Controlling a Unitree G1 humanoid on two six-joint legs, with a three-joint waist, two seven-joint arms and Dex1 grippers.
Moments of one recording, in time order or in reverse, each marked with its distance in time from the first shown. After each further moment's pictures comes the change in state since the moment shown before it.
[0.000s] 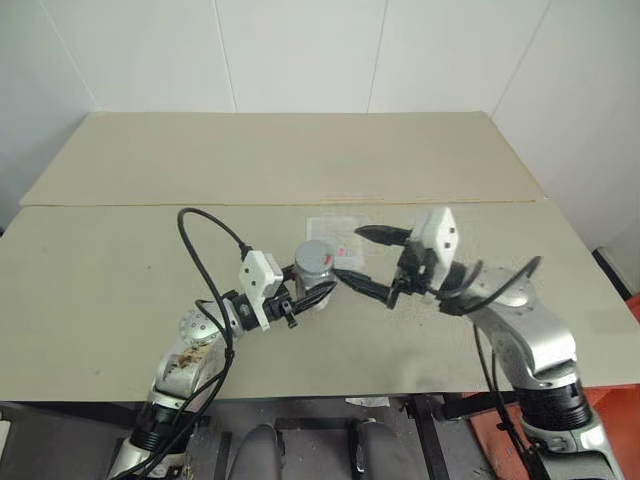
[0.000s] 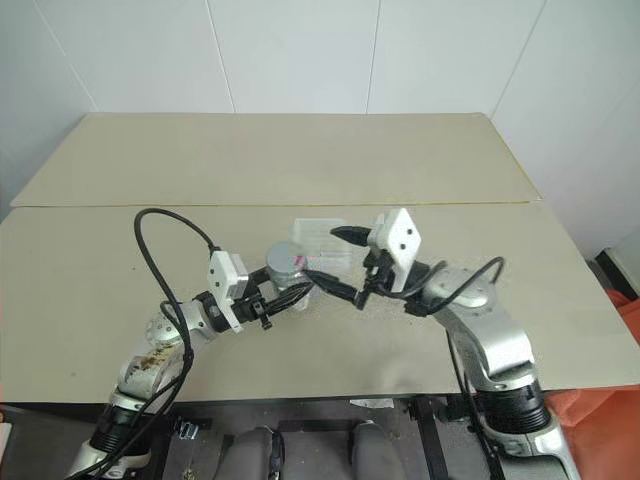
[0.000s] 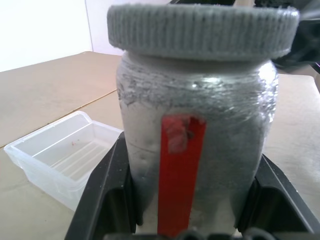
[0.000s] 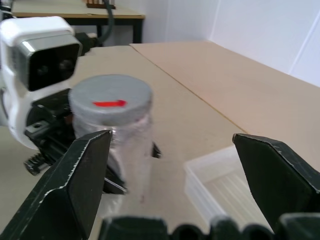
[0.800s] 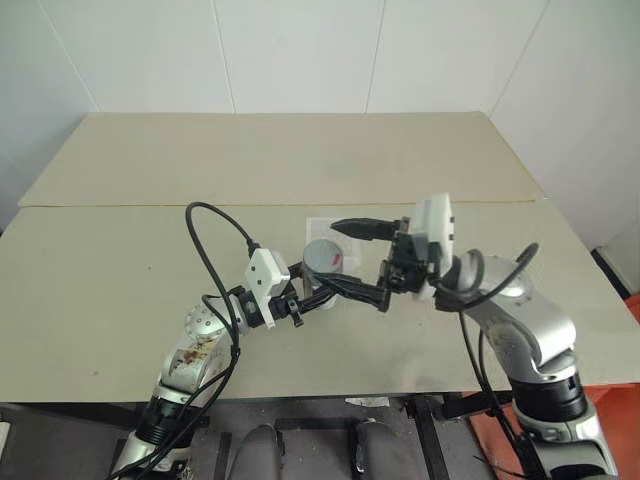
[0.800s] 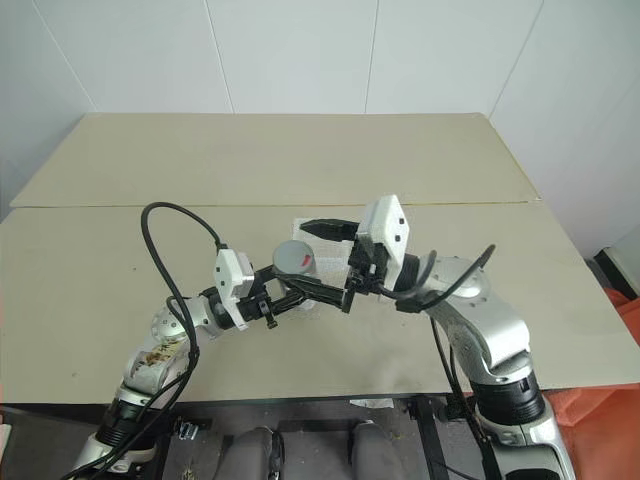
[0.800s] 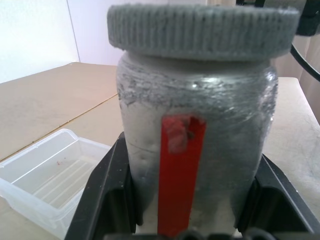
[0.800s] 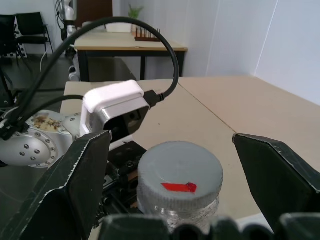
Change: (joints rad) left arm -0.032 -0.013 -0.020 0.010 0.010 -0.021 -0.023; right arm -0.105 0.056 0.075 -0.029 0.097 0.035 0.061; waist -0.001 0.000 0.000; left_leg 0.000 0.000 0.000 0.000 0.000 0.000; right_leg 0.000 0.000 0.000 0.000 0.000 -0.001
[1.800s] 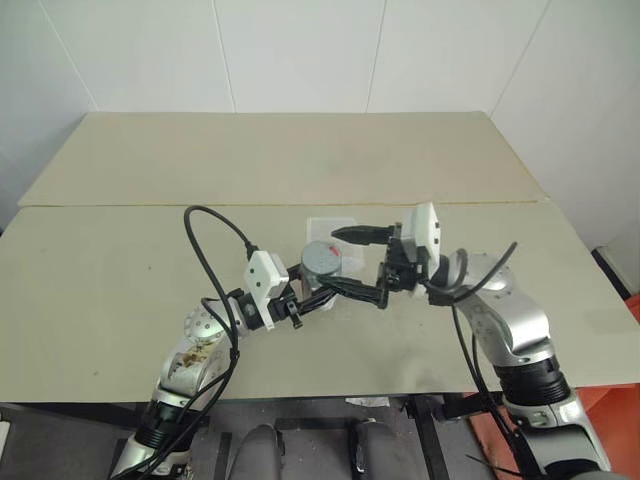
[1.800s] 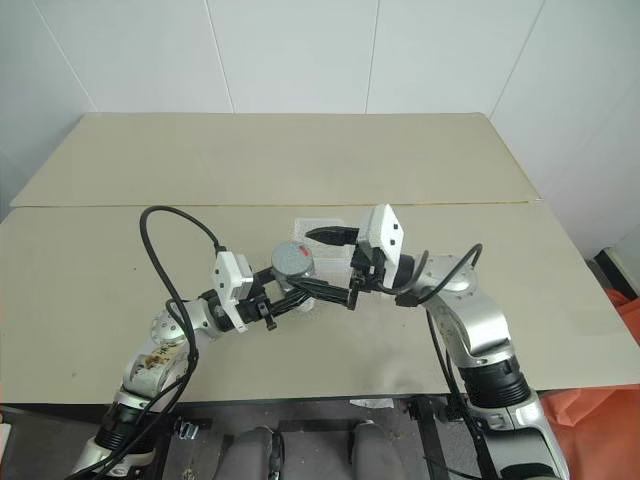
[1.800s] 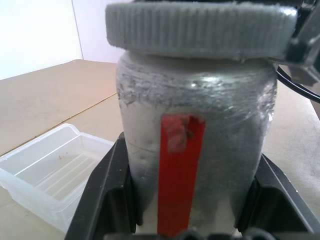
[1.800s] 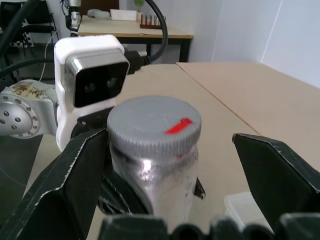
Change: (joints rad) left arm 0.018 0.000 0.008 -0.006 -0.002 0.000 0.011; right arm 0.010 -0.014 -0.009 0.201 -0.066 -0.157 0.135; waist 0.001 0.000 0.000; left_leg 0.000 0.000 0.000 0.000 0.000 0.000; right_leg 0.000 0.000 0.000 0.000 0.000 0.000
